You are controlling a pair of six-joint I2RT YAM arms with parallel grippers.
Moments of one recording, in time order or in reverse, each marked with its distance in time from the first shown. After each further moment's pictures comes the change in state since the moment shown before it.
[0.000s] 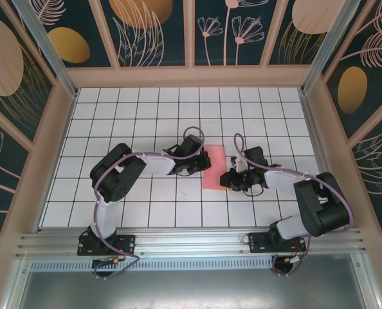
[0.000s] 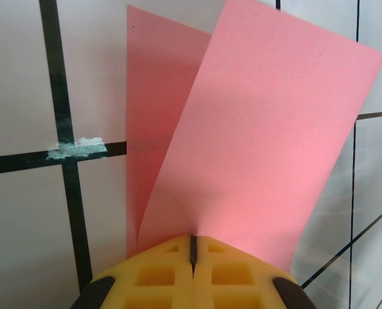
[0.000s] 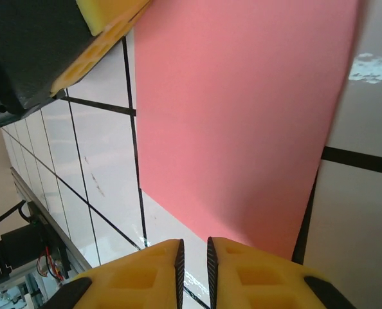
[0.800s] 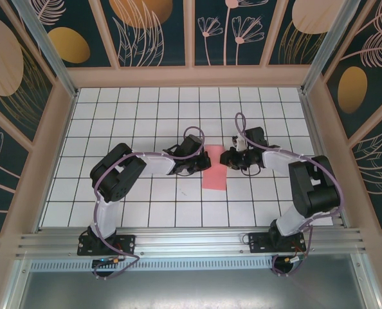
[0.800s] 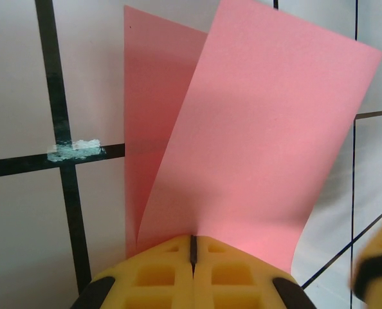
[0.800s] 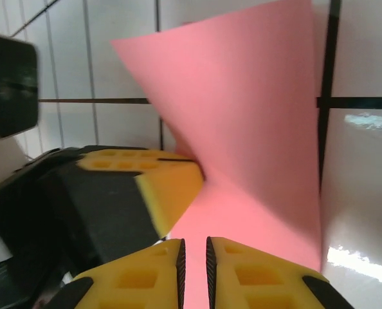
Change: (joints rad) left arm 0.000 0.002 0.000 0.003 0.001 0.007; right arm -0.080 0.187 0.261 -0.016 0.044 -0.034
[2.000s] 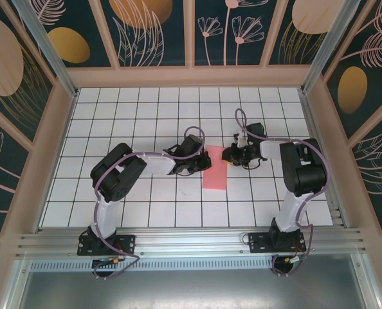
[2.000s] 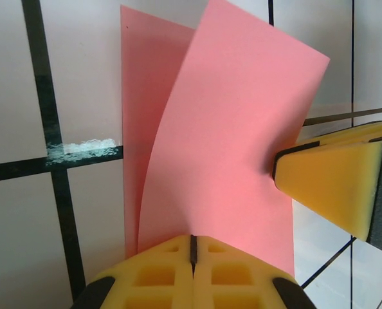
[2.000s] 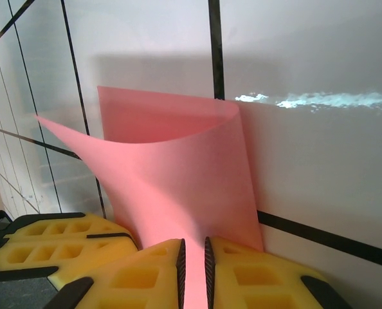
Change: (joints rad) left arm 0.000 0.005 0.004 0.003 0.007 0.011; right arm -0.072 0.217 0.132 -0.015 -0.032 -0.048
